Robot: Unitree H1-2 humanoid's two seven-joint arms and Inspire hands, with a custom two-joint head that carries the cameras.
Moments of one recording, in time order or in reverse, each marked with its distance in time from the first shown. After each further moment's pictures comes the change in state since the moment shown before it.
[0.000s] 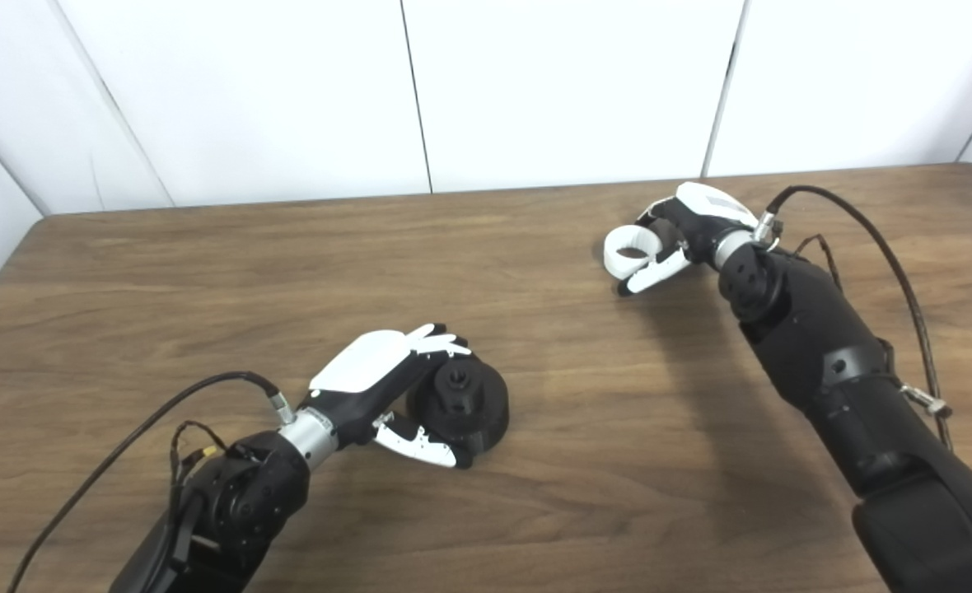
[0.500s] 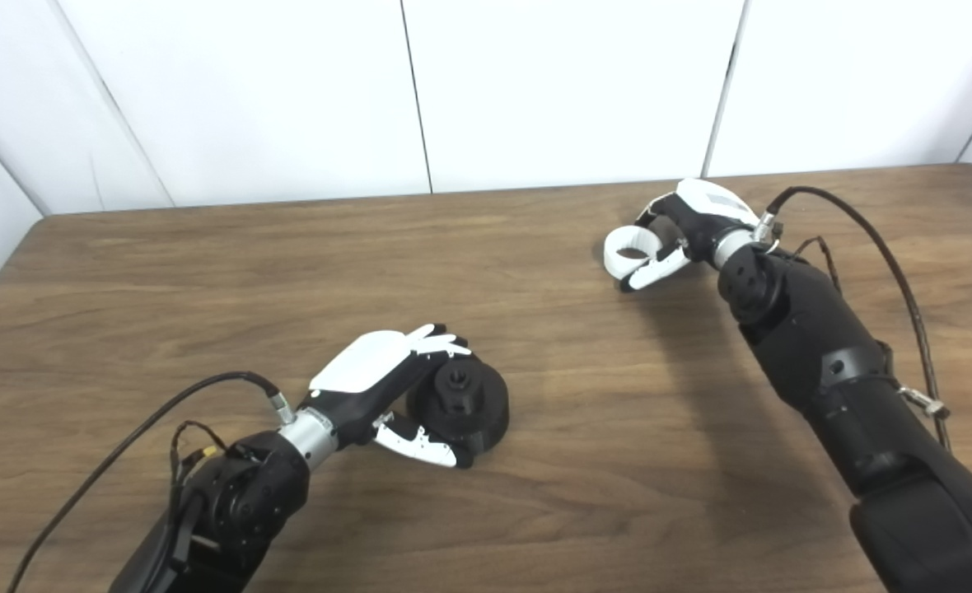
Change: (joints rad) left arm 0.000 0.000 0.000 0.000 0.002 0.000 -0.001; right arm 0.000 0.004 -0.006 0.008 0.000 -0.021 -0.040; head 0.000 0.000
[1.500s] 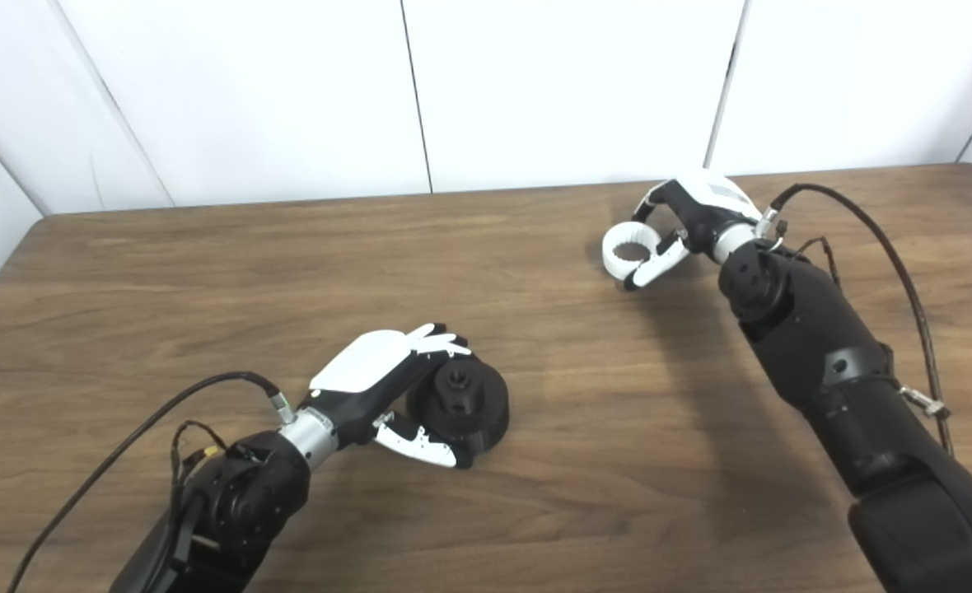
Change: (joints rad) left arm 0.000 -0.001 -0.002 0.000 0.003 0.000 0.003; right arm 0.003 0.003 -0.022 -0.029 0.035 -0.029 -0.034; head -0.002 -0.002
